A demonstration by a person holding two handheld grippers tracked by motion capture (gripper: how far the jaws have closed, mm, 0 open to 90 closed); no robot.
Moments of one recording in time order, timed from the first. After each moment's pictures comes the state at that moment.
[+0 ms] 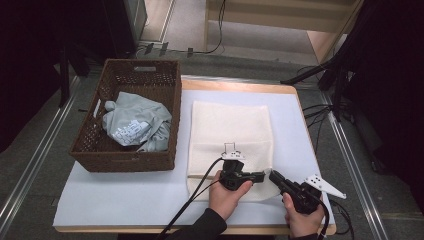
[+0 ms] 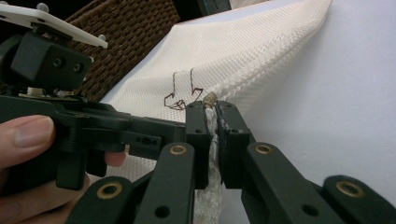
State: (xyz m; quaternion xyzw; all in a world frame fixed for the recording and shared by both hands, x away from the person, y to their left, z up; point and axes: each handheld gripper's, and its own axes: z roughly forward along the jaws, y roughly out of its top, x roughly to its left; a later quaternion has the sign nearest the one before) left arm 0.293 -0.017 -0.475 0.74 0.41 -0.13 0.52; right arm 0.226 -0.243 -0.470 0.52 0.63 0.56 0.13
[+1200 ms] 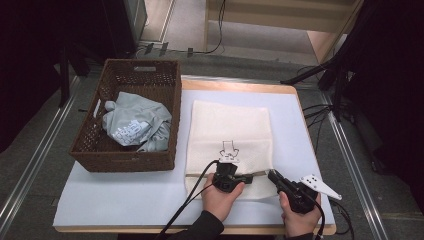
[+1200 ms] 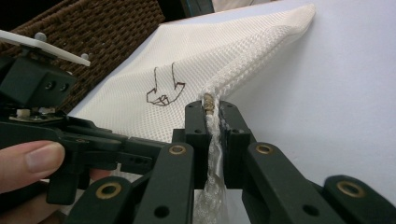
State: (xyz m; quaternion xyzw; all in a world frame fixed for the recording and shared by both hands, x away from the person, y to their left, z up) left arm 0.288 -0.003 -0.487 0.76 0.45 -0.08 0.46; right arm 0.225 -0.232 -0.469 0.53 0.63 0.54 0.17
